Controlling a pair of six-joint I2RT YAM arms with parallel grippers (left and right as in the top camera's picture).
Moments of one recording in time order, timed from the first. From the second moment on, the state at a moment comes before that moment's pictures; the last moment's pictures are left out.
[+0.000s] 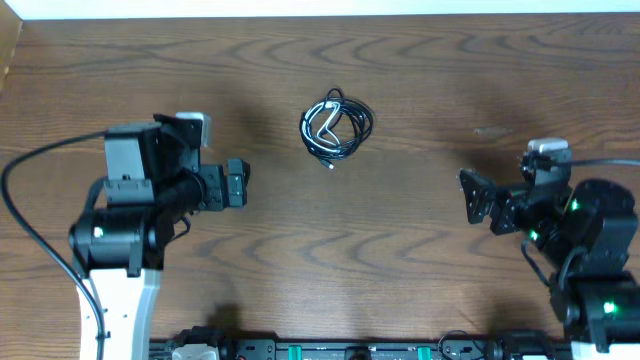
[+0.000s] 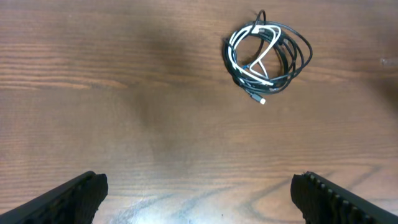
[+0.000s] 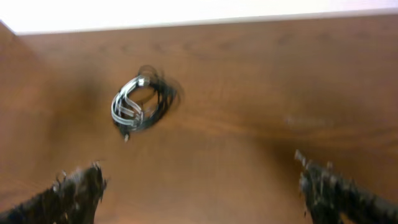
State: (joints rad) left arm 0.01 1.07 1.18 -1.01 0.24 -0.01; right arm 0.03 0.75 0.83 -0.62 -0.29 0.10
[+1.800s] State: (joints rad) left arm -0.27 2.00 1.79 -0.84 0.22 -0.14; right arm 0.03 1.33 1.41 -0.97 -0.44 -0.01
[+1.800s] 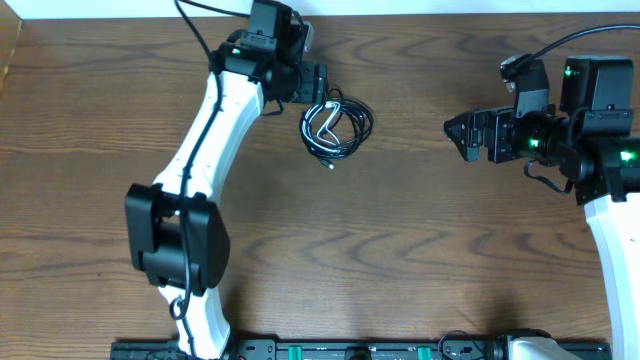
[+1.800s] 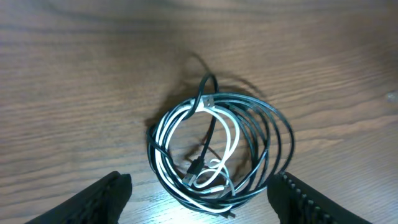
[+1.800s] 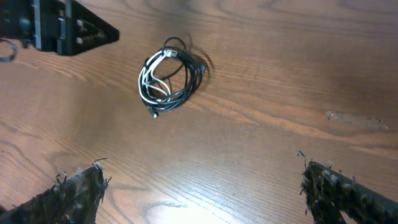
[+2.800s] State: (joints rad) left arm -0.31 2.11 1.79 -0.81 0.24 -0.09; right arm 0.03 1.34 1.41 -0.99 -0.43 -0.01
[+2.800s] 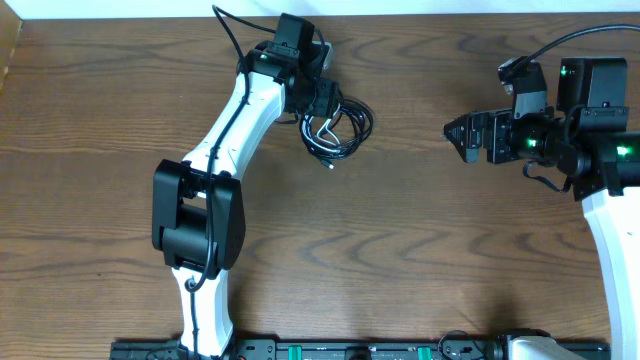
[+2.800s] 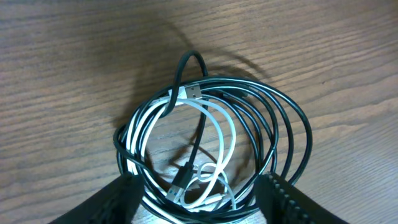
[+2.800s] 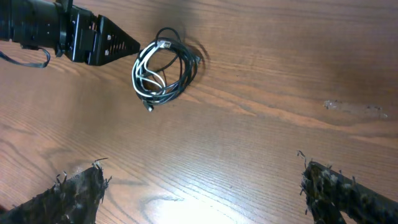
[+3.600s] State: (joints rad) left arm -0.33 2.23 1.79 -0.79 0.27 -0.09; right arm 0.03 1.34 1.41 -1.00 -0.41 -0.01
